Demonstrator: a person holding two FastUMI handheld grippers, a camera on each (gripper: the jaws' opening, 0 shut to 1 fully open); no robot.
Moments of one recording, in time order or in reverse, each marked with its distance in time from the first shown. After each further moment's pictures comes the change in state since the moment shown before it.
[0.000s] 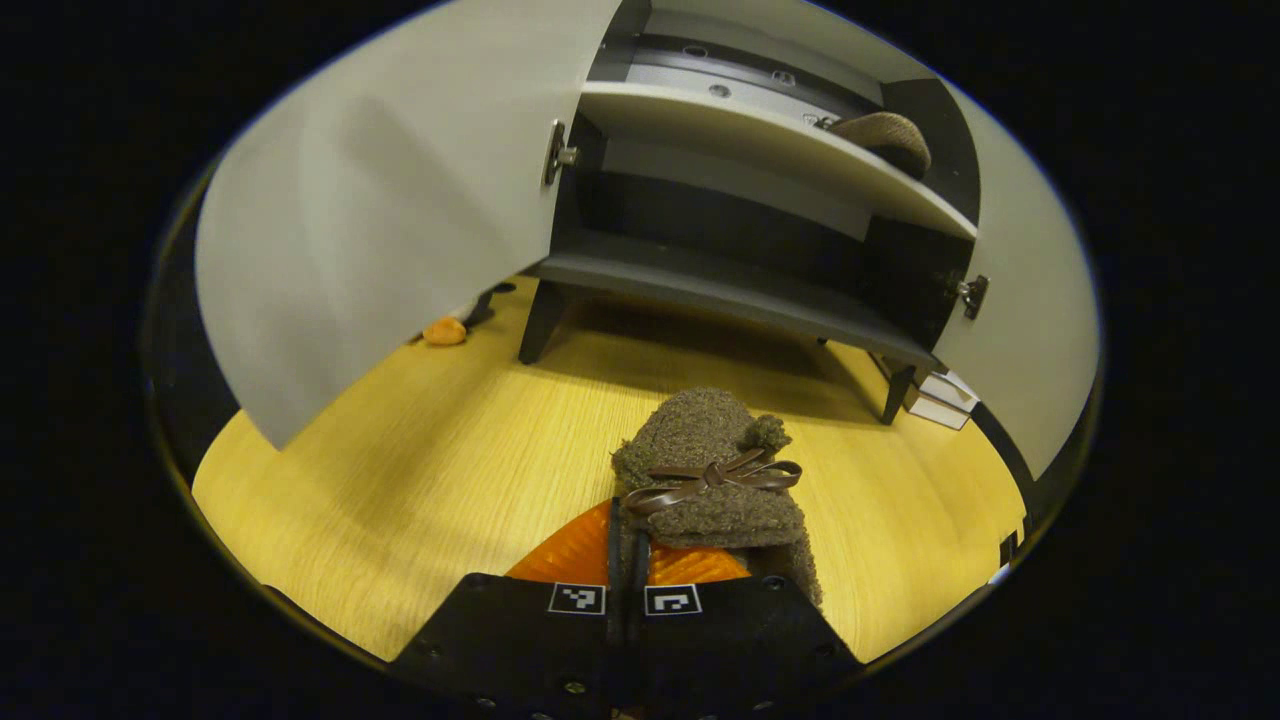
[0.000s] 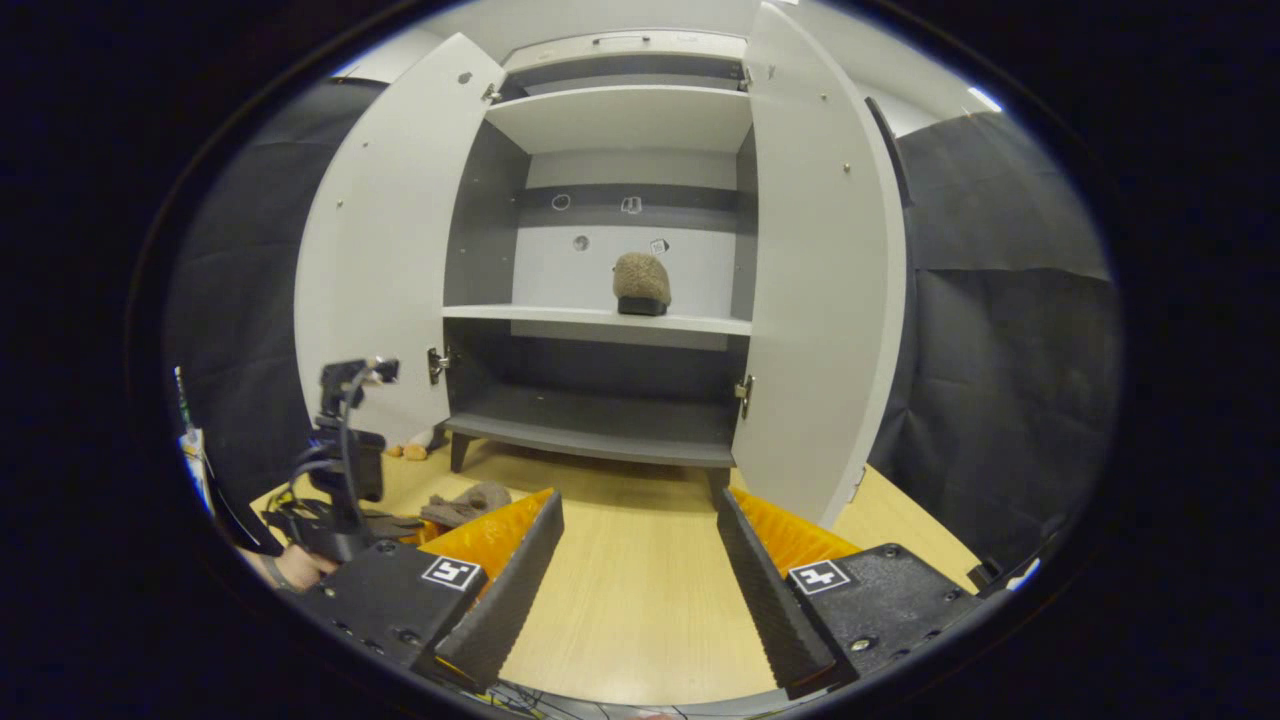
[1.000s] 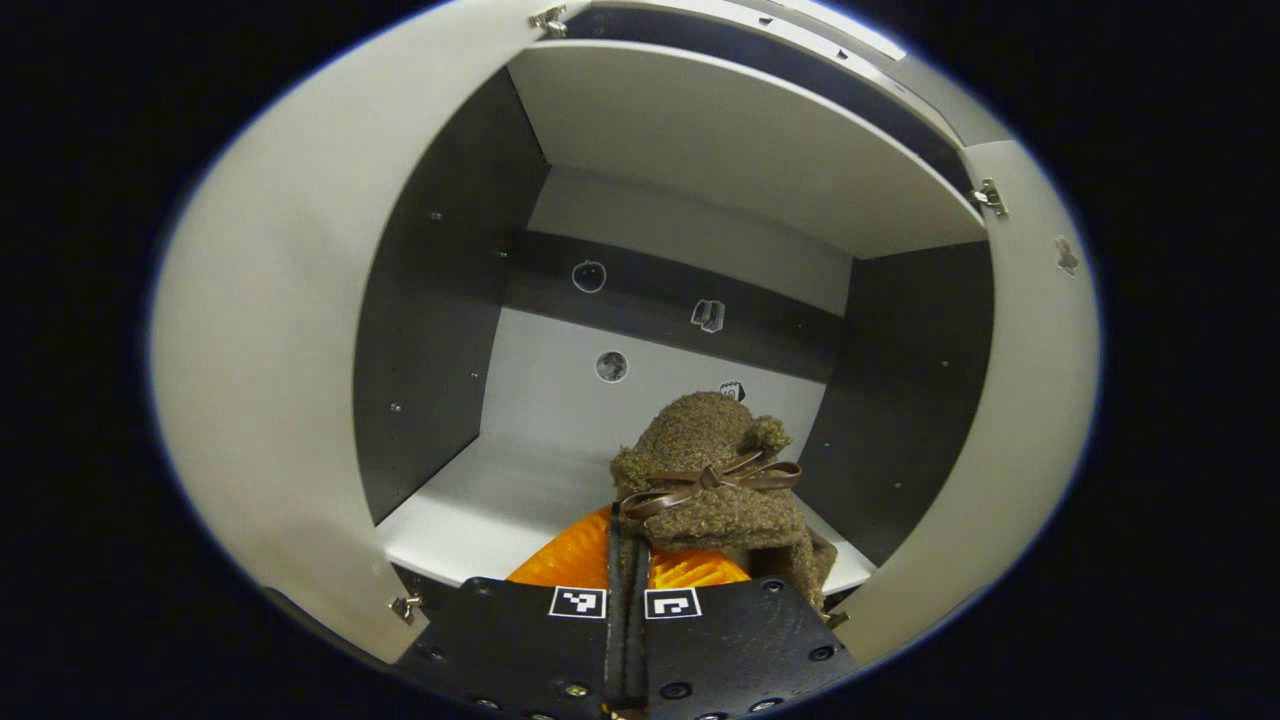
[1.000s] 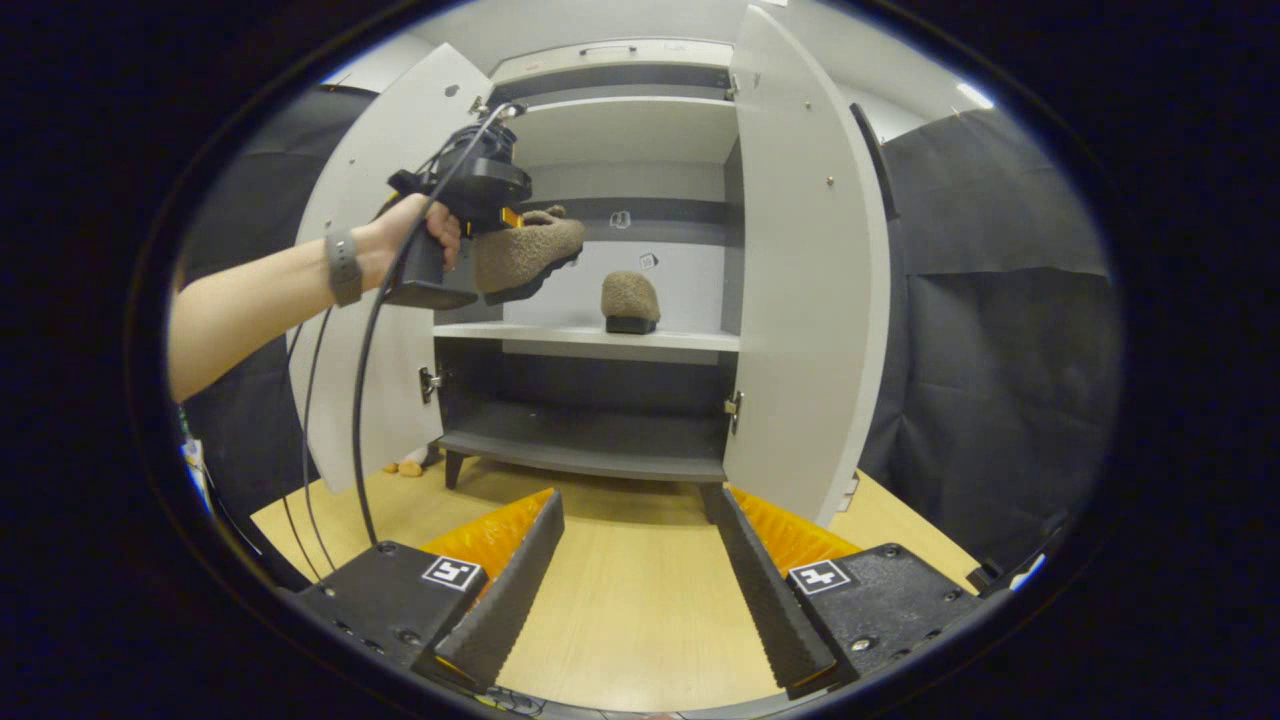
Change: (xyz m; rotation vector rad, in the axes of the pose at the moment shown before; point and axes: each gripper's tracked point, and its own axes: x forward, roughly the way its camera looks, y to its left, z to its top) left arm 0.063 -0.106 0.421 -0.013 -0.299 -0.103; right arm -0.003 -0.016 0.017 0.025 -0.044 -0.032
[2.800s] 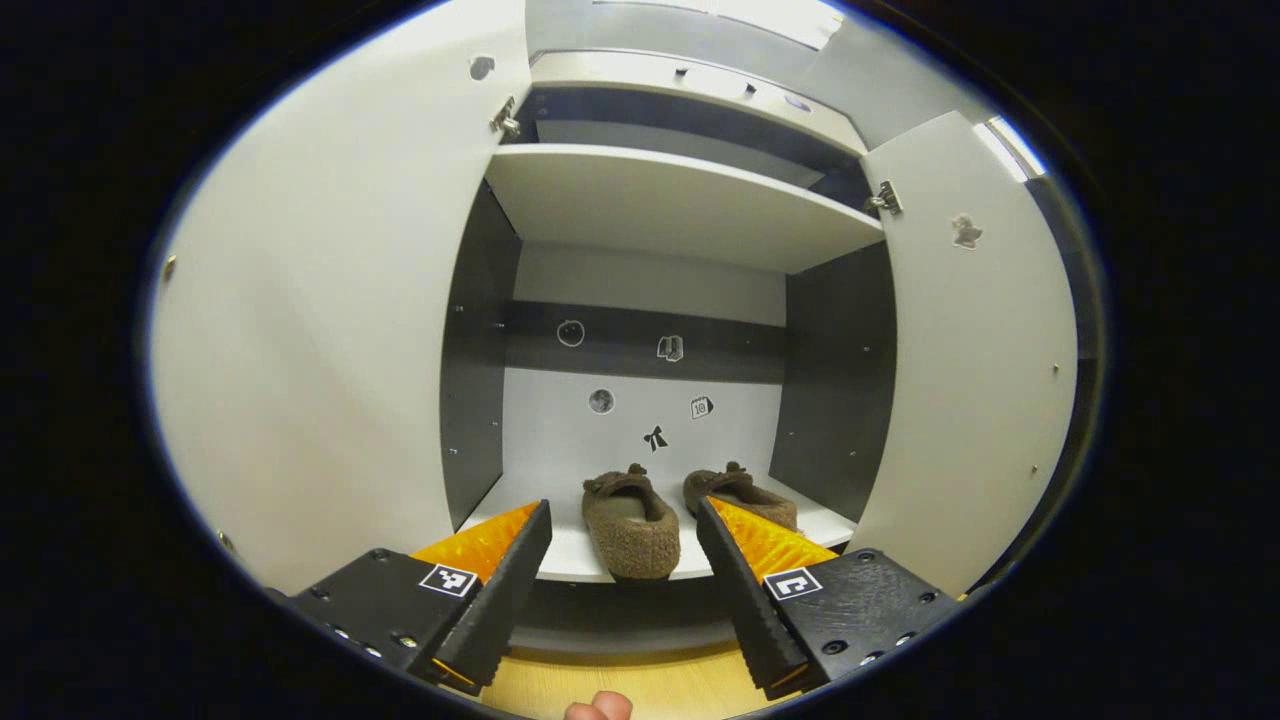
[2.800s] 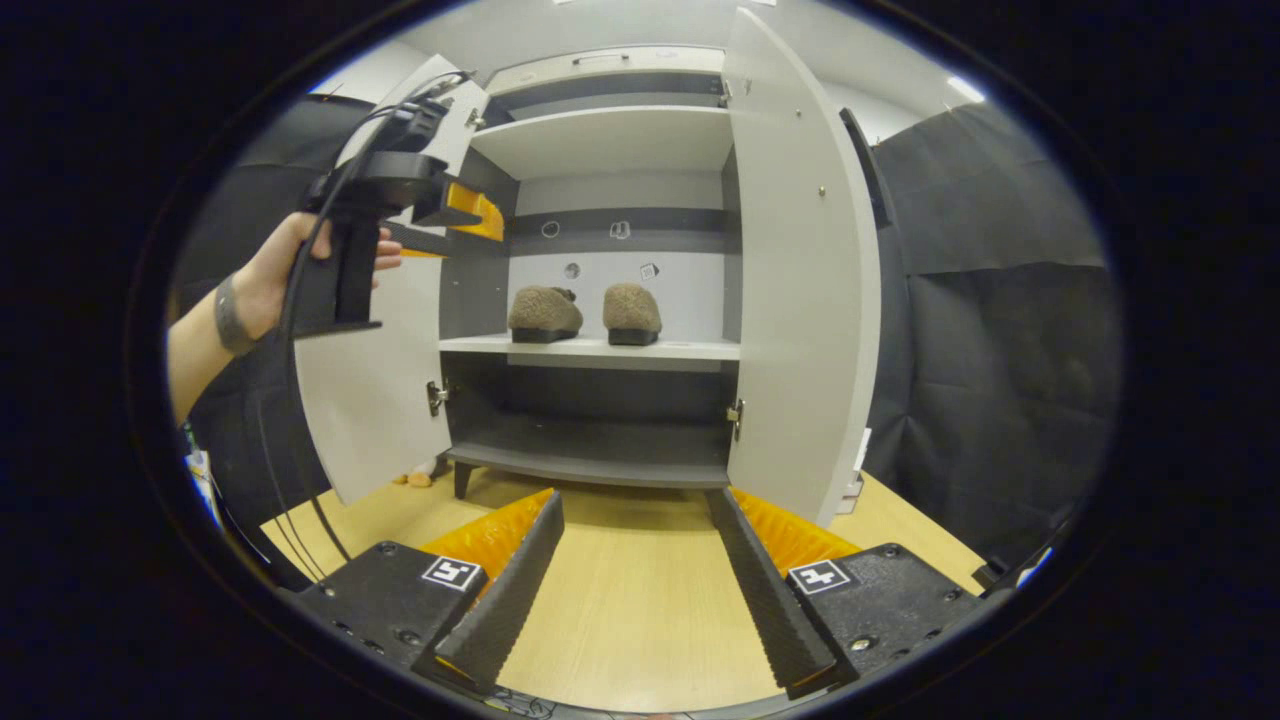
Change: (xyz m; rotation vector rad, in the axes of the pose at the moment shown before) left arm -0.159 -0.011 -0.007 0.153 -0.212 -0.102; right arm -0.010 0.010 0.009 0.018 -0.030 0.026
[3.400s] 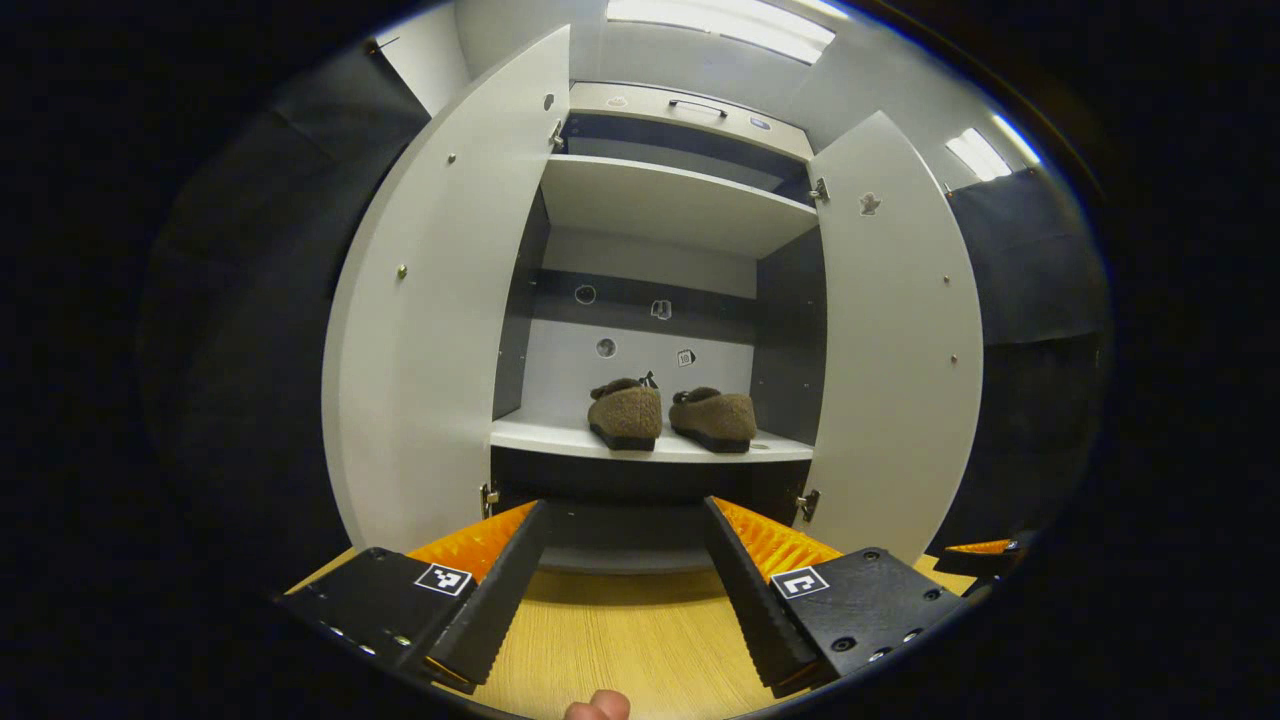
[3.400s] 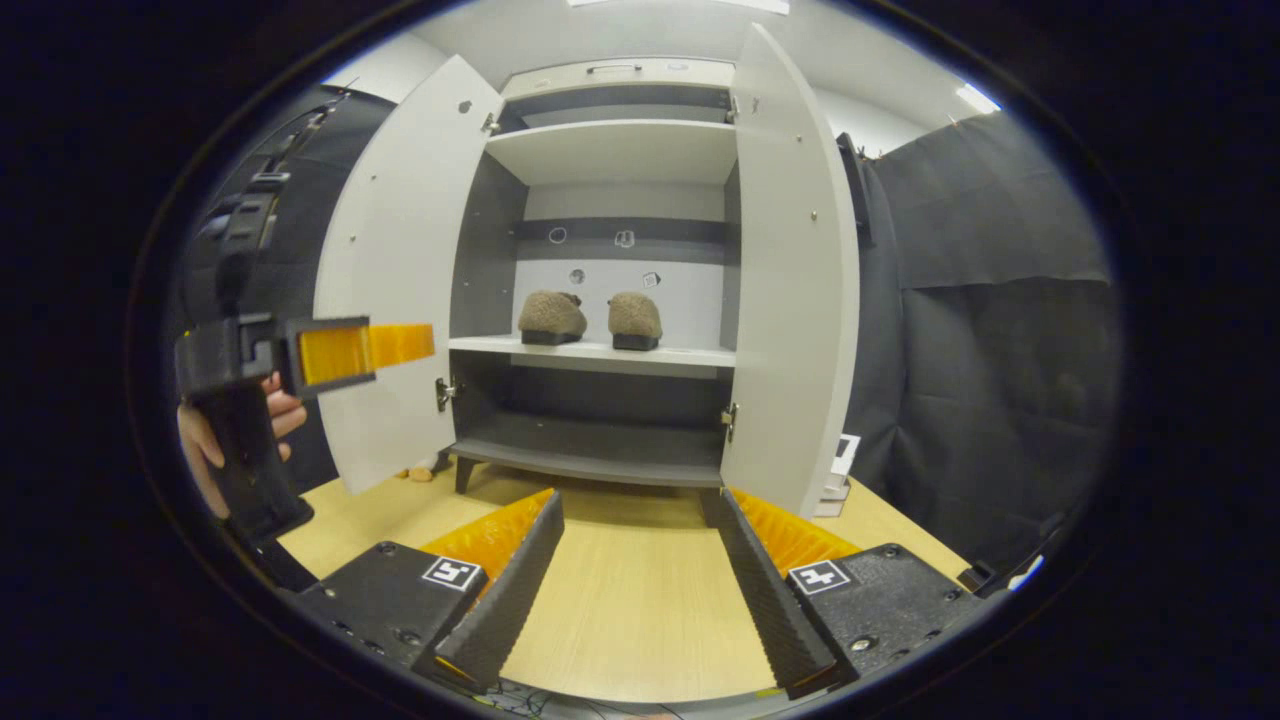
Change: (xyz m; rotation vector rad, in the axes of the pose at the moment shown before) left arm -0.131 -0.017 -0.123 -0.033 0.014 -0.008; right arm -0.026 0.002 -0.005 -0.034 -0.010 -0.009
